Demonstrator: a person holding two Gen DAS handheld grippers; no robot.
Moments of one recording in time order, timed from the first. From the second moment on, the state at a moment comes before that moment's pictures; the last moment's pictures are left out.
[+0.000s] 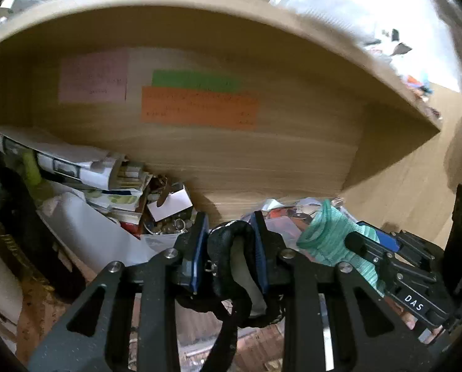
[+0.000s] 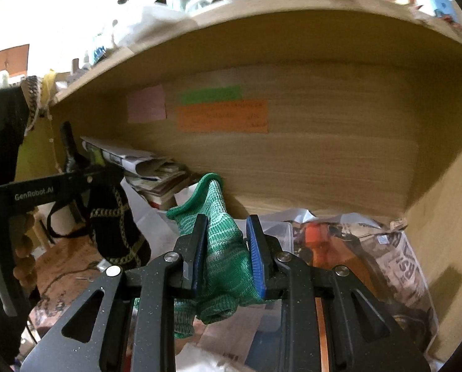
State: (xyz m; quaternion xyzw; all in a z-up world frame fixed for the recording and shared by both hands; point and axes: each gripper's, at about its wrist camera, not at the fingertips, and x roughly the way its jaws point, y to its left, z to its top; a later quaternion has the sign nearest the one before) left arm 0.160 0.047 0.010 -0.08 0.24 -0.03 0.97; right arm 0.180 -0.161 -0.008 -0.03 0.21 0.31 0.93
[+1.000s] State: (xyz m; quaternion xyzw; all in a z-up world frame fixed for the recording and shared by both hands) left arm 0.139 0.055 -0.040 -0.01 0.29 0.00 0.96; right arm 0.185 -0.143 -0.011 -0.08 0.24 0.30 0.92
